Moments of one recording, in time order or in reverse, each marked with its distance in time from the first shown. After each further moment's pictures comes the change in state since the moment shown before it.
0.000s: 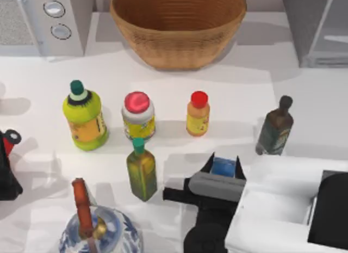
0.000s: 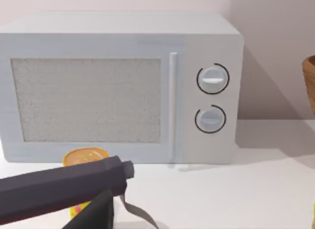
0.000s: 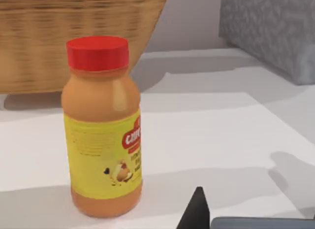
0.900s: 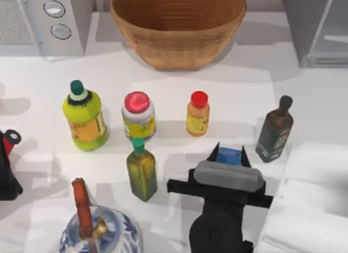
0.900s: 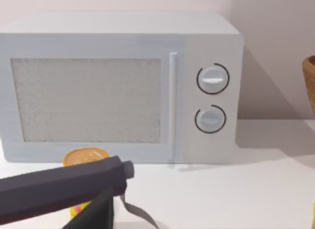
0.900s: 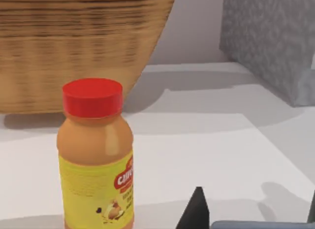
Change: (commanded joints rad) left arm 0.000 0.000 0.000 0.000 0.000 0.000; right arm -0.016 -0.143 -0.055 -0.119 -0.034 0.012
